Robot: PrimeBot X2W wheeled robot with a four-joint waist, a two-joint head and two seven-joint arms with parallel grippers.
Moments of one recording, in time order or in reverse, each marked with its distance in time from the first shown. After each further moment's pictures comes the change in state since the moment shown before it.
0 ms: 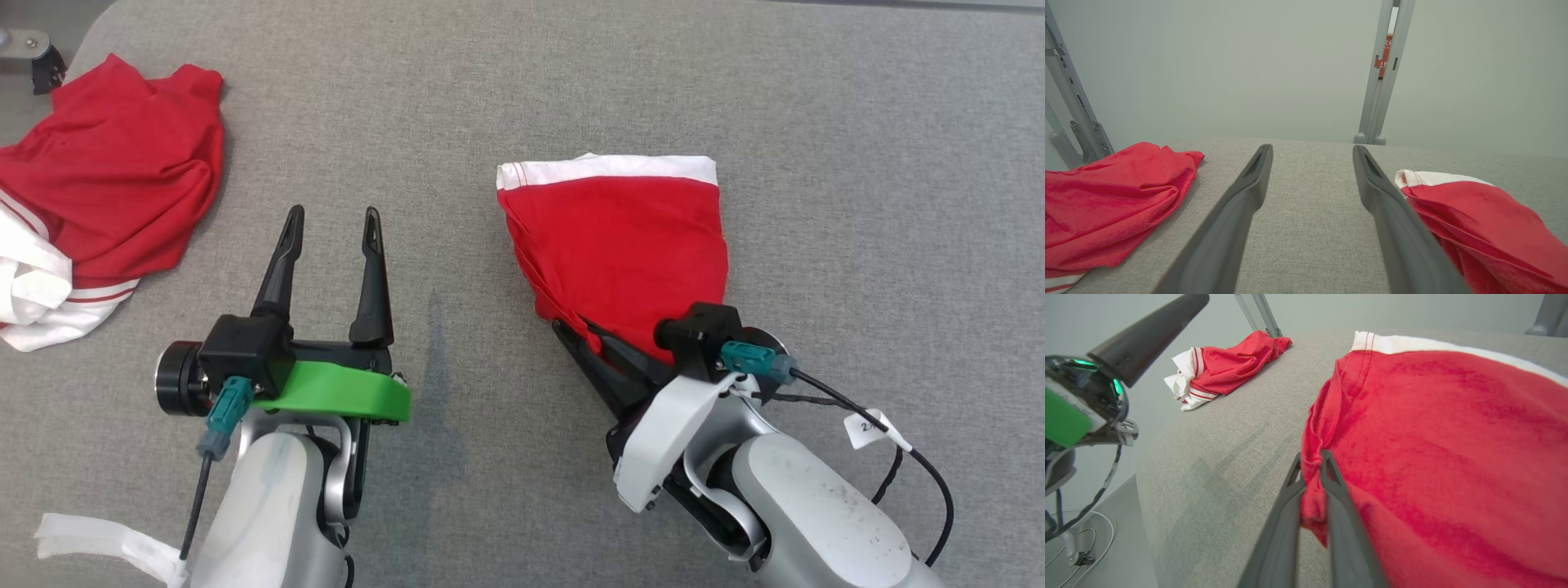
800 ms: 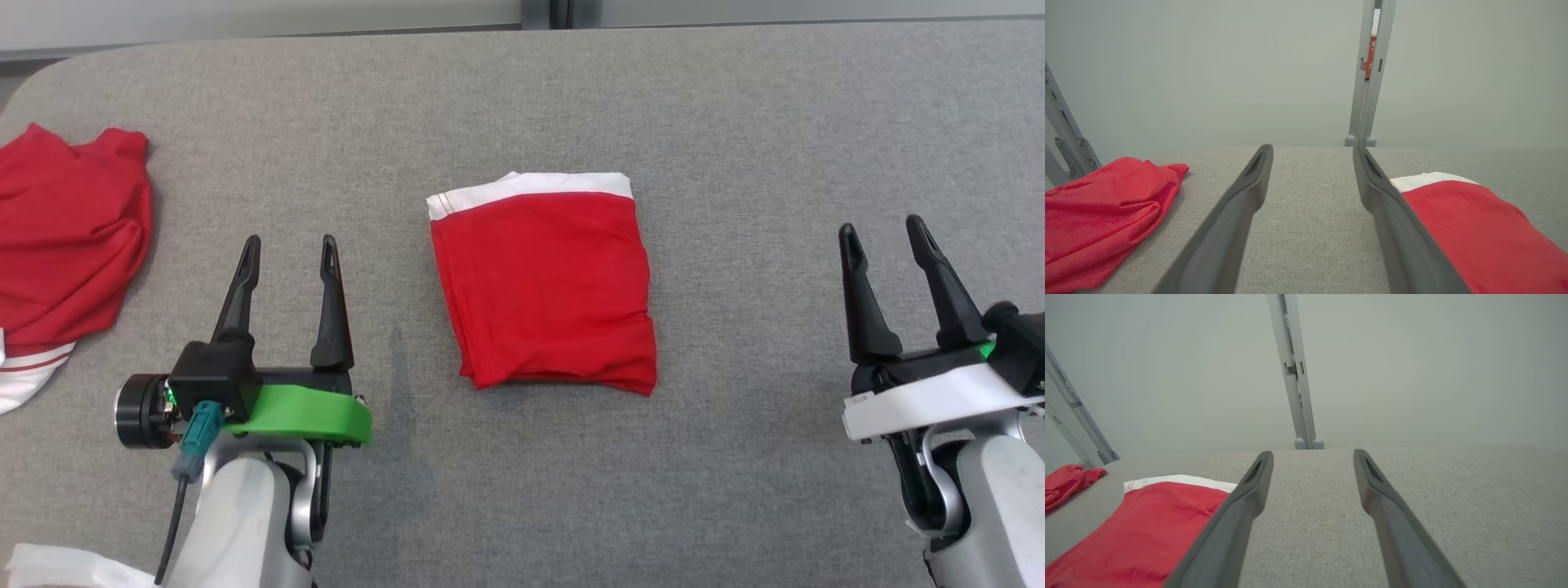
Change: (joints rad) left arm 0.048 0.027 0.061 0.005 0.039 0.009 0.000; right arm 0.187 -0.071 -0.534 -0.098 -0.100 0.000 -0.297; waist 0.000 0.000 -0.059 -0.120
